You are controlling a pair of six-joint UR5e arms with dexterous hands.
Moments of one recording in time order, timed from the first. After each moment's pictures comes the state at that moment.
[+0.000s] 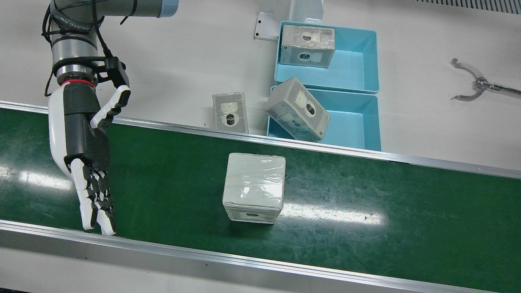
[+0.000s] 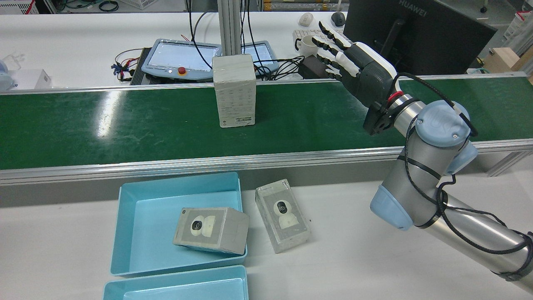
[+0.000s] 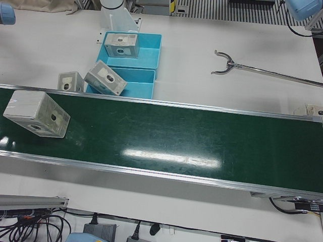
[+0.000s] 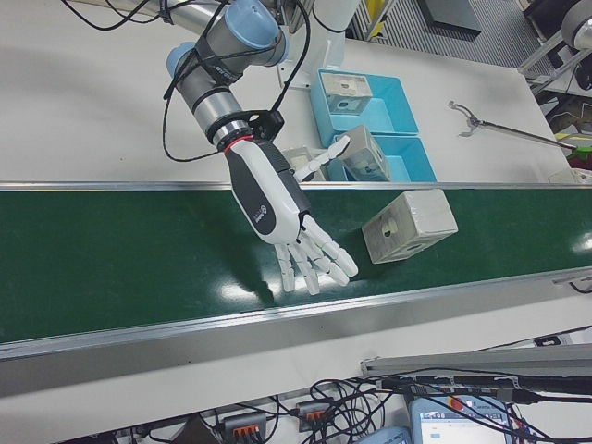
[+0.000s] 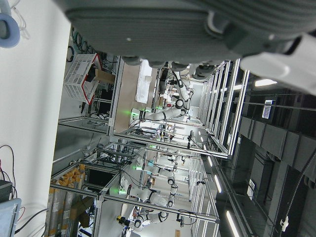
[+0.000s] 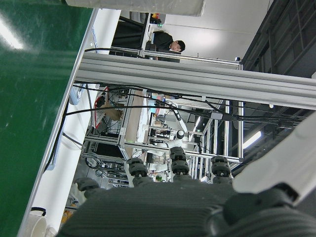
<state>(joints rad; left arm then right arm) -1.82 -1.80 -1.75 0.40 1.93 -0.16 0.90 -1.05 1.80 -3.59 -1.23 -0.25</state>
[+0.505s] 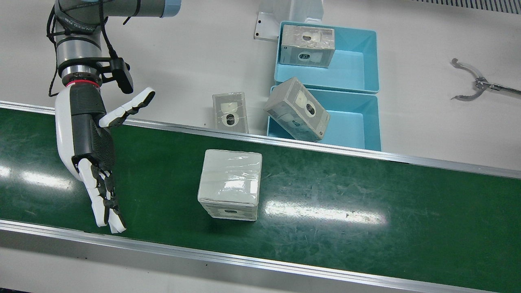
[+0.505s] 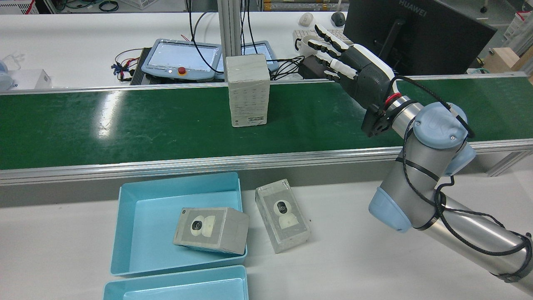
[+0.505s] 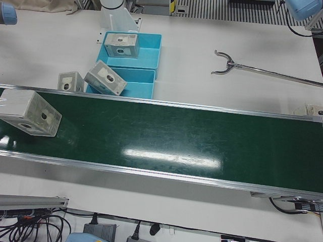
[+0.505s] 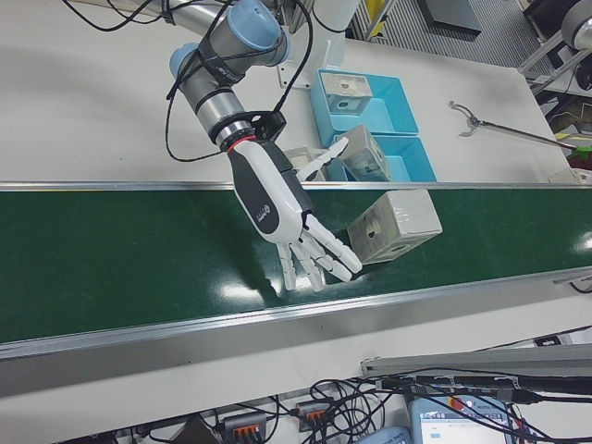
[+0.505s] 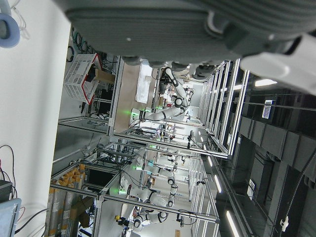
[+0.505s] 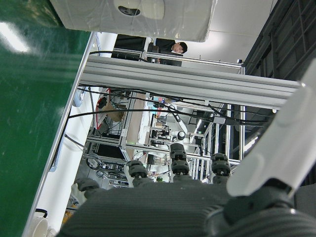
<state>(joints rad) -1.82 -1.80 -1.75 0.40 1.93 -0.16 0.89 -1.05 1.80 -3.59 -1.22 -0.27</state>
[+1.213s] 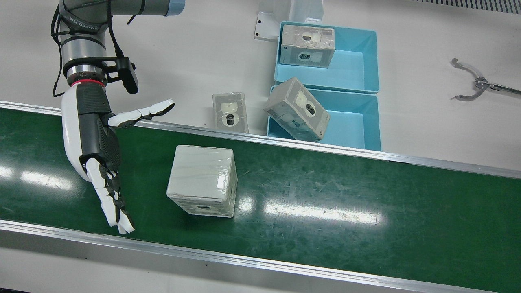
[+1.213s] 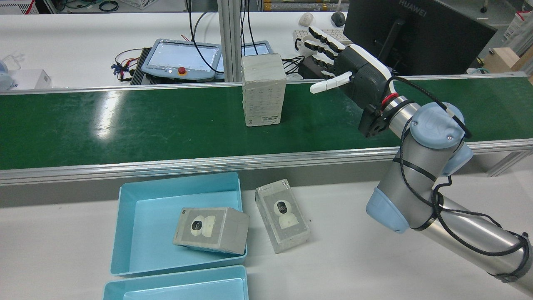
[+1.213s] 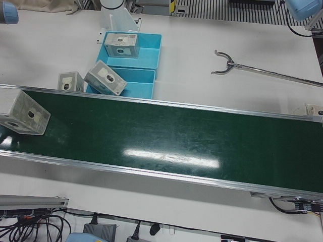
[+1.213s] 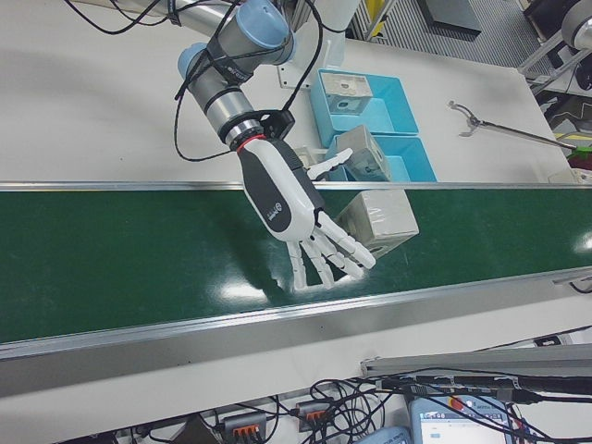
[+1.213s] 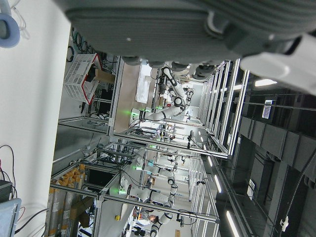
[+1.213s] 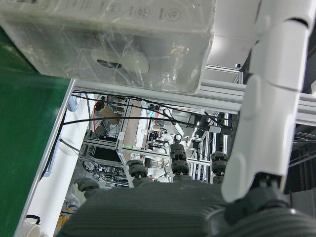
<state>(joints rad) -1.82 -1.80 -1.75 0.40 1.93 -0.16 0.88 -1.03 1.80 -3.60 -1.22 -0.29</state>
